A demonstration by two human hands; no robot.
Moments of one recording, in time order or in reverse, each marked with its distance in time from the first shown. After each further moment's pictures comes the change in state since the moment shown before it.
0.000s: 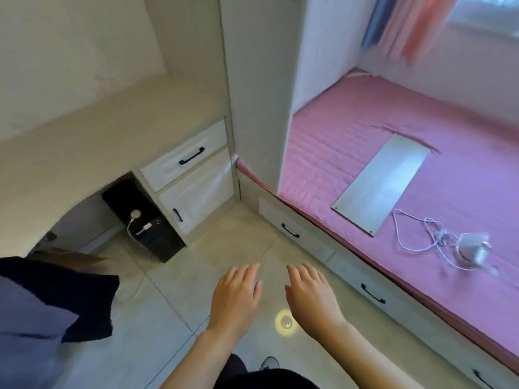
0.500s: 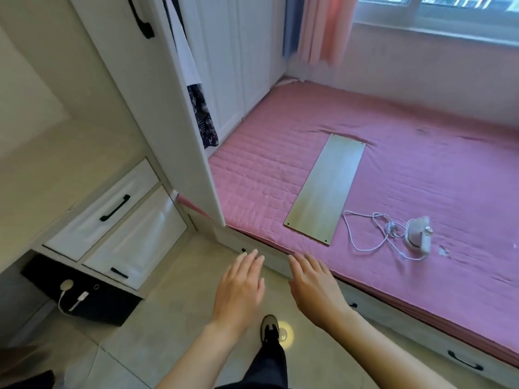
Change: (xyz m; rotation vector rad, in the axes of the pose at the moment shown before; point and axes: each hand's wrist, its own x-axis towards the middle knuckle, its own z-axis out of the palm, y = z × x) left_hand 0.155 0.125 0.048 0.054 -0.015 0.335; right_hand 0.052 0.180 -0.015 0.000 0.065 0.162
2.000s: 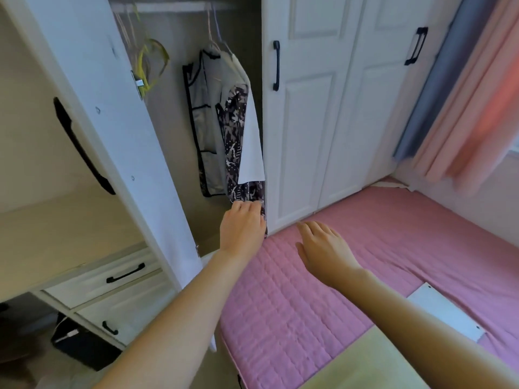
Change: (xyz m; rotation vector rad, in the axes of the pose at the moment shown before) left_hand 0.503 -0.089 -0.109 0.226 0.427 -0.529; right_hand 0.518 0.161 -0.175 0.017 0.252 -0.598
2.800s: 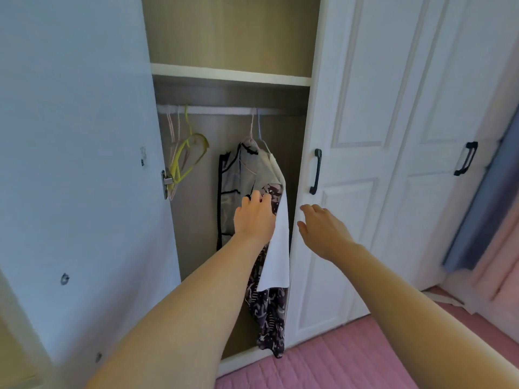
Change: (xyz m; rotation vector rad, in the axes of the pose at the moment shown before) left_hand 0.278 -0.059 -0.045 0.095 0.123 -0.195; right_hand 0.312 0.035 -0.080 0.074 0.131 -0.005
